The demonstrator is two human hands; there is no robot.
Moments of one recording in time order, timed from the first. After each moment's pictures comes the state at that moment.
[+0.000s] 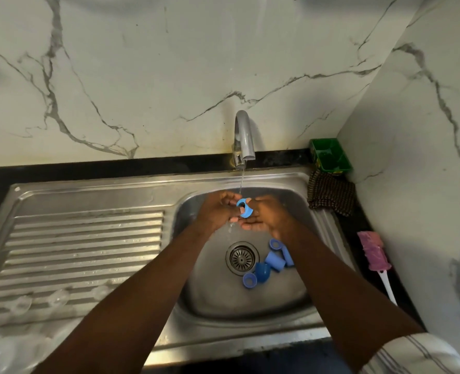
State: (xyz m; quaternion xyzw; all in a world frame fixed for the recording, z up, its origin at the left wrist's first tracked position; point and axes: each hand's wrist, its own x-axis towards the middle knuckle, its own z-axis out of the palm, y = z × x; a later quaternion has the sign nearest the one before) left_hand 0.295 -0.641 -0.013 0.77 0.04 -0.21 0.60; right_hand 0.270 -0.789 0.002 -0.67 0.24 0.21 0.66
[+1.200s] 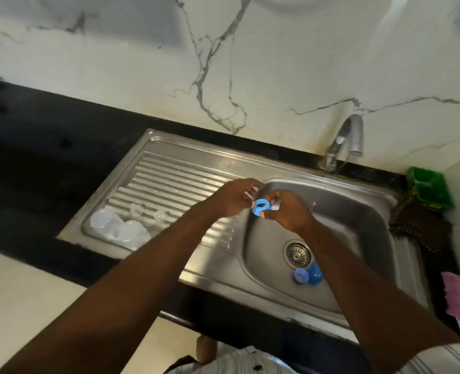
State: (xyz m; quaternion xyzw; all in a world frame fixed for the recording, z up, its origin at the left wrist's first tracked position) left_hand 0.208 -0.476 0.020 0.90 -0.09 -0.07 0.42; right_hand 0.223 -0.669 0.011 -0.92 -0.10 0.12 0.36
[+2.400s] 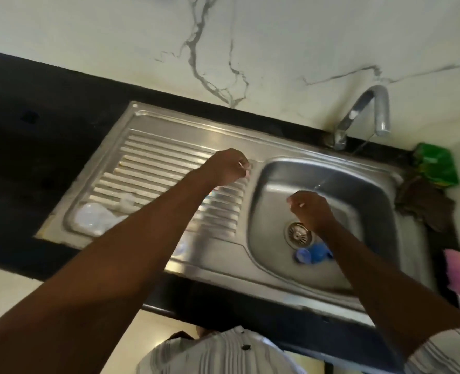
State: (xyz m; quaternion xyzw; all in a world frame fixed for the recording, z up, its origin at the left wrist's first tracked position) left_hand 0.253 -0.423 0.013 0.92 -0.01 -0.14 0.35; right_hand 0.235 -0.692 -0.063 -0.96 -0.05 0.10 0.27
